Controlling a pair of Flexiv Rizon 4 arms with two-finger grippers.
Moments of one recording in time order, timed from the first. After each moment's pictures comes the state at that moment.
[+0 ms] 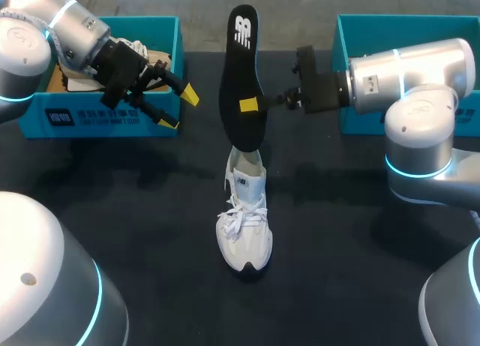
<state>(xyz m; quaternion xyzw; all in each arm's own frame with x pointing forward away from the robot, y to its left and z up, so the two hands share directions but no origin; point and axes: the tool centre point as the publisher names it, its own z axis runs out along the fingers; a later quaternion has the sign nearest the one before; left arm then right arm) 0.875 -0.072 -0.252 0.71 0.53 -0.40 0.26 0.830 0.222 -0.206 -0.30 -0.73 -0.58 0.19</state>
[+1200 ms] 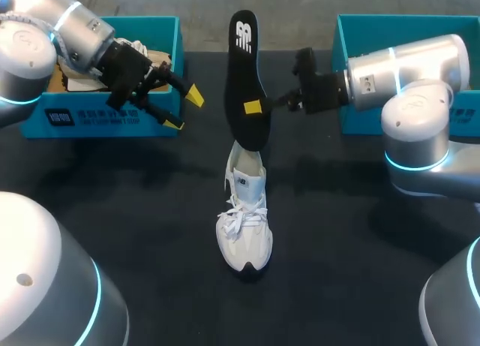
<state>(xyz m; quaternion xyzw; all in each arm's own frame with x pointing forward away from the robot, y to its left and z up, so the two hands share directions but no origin) 0.877 -0.083 -0.259 0.71 0.53 -0.40 0.26 0.859 0.210 -0.240 -0.29 -0.75 -0.57 0.16</state>
